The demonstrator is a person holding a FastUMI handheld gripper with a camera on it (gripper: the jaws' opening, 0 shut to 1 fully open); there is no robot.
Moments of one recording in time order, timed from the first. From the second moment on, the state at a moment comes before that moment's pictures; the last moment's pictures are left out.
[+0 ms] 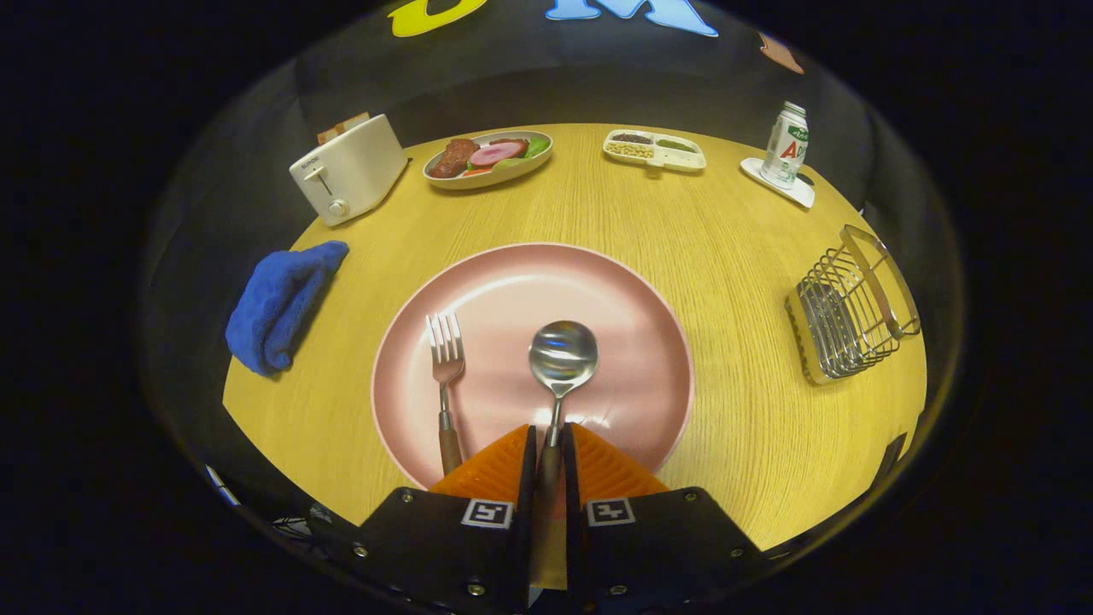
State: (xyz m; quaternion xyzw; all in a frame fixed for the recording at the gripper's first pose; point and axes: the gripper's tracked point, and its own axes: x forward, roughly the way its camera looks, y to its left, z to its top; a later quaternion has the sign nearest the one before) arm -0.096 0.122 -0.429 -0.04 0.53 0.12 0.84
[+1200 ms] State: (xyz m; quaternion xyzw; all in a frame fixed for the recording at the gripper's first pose) arm -0.054 0.094 -0.370 0.02 0.48 0.08 0.87
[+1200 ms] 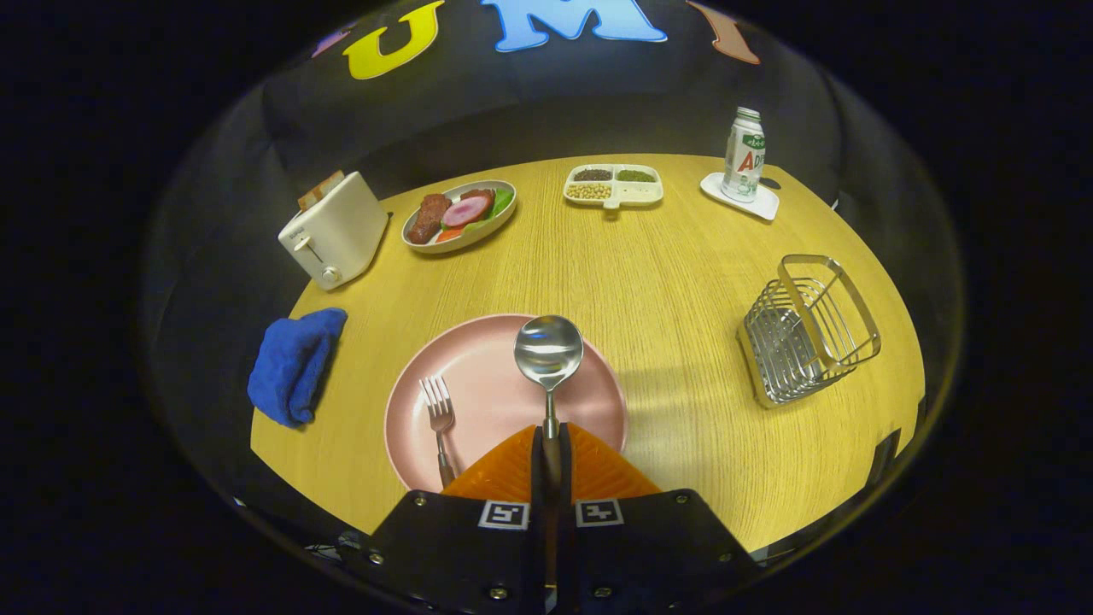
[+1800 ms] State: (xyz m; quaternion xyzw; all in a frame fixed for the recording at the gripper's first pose) arm -0.009 -0.002 -0.319 0.06 0.43 0.00 0.90
